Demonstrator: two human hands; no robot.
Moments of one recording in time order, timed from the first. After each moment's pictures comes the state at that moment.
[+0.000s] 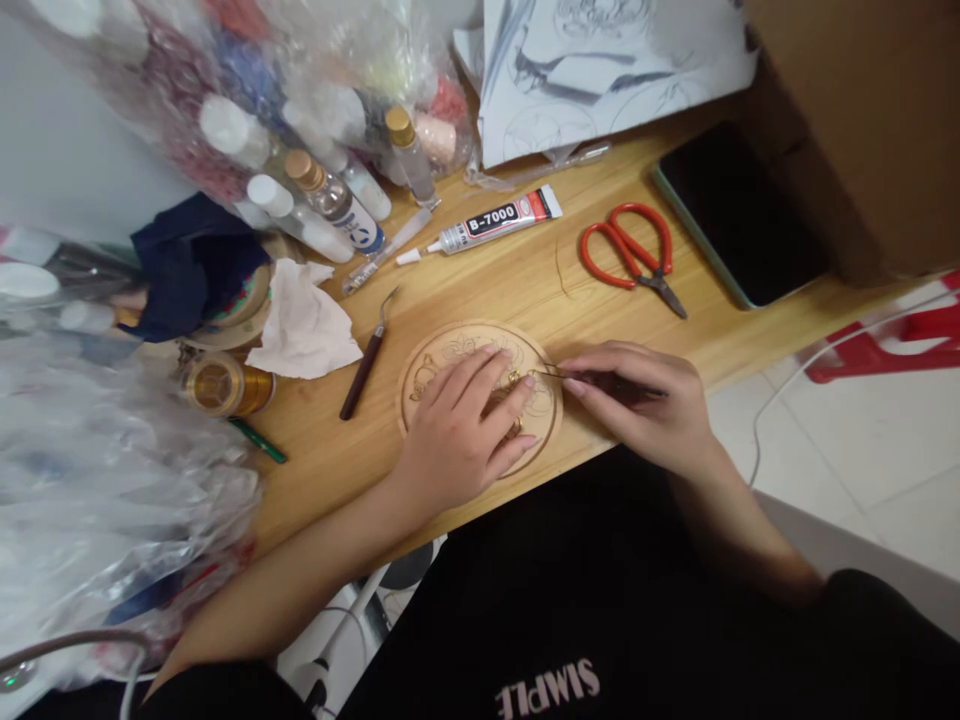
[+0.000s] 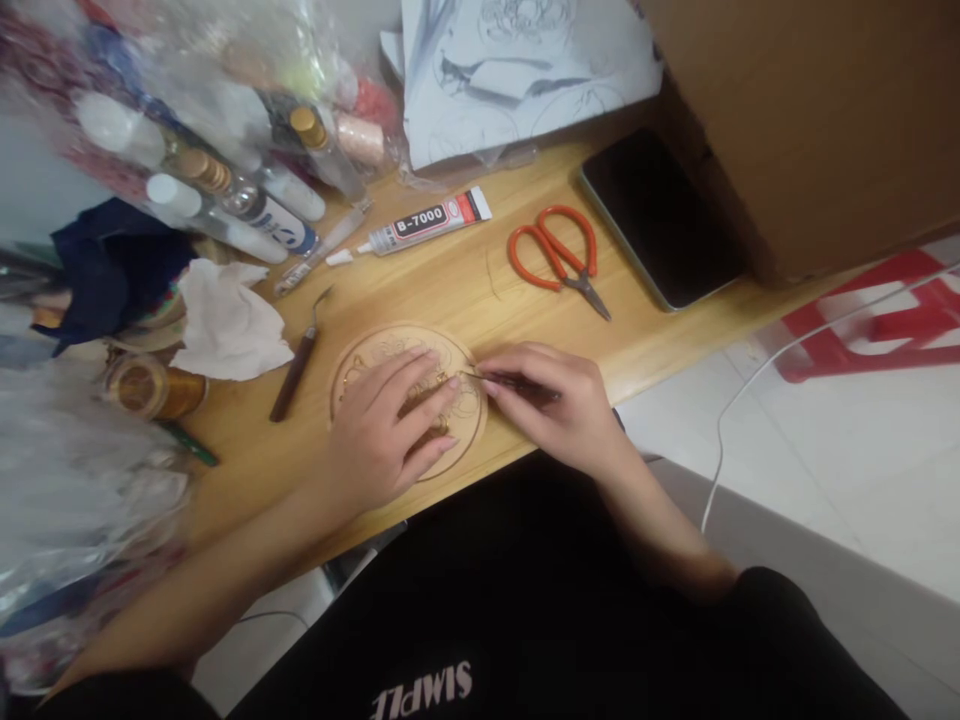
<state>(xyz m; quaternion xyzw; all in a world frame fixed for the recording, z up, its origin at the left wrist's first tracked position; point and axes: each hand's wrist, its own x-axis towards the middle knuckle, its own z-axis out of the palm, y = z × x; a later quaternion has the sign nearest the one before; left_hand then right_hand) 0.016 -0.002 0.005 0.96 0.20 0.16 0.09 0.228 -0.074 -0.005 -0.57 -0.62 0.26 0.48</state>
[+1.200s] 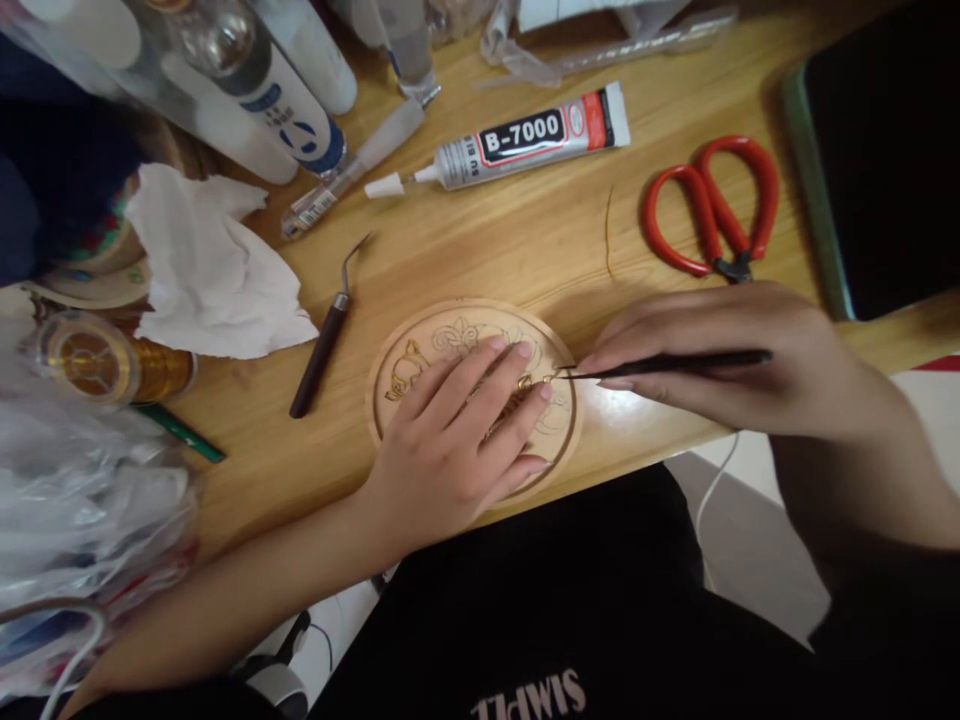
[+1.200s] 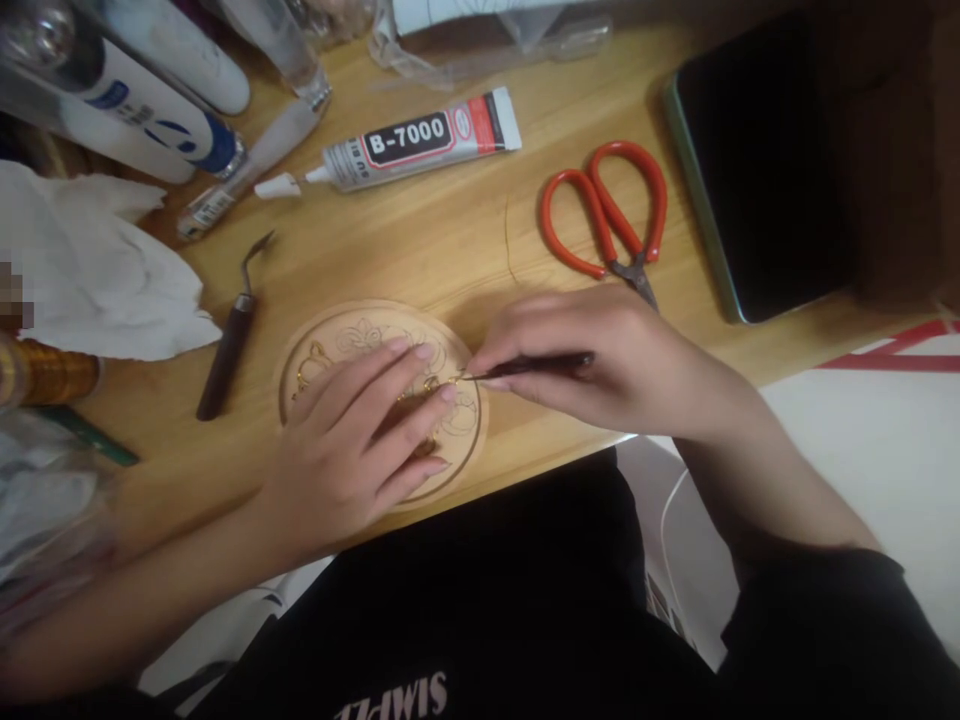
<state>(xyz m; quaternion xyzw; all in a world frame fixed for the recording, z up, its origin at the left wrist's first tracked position) 0.018 0.000 0.010 0.96 0.21 0.12 0.10 0.278 -0.012 0.021 -0.39 -0.77 0.40 0.29</state>
